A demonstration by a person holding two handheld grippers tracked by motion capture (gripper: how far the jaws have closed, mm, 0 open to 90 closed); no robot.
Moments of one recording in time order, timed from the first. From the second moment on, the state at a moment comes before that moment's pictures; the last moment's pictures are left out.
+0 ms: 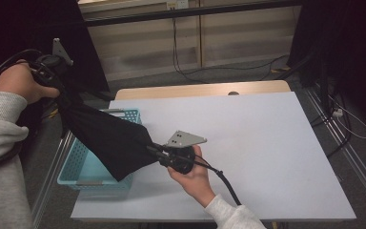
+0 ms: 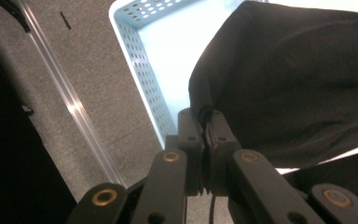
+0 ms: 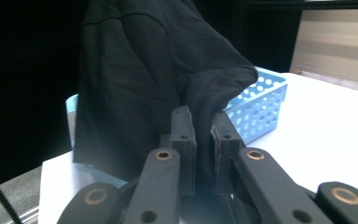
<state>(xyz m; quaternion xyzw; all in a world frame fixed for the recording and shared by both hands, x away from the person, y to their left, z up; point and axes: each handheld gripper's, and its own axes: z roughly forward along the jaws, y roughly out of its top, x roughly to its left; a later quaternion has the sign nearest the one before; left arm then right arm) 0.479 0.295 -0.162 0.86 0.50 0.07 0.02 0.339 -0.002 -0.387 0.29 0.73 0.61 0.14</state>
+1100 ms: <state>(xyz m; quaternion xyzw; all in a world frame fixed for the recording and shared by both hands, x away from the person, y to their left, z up) 0.498 0.300 -0.175 0.86 0.50 0.10 0.00 0.314 0.039 -0.394 0.27 0.74 0.60 0.15</state>
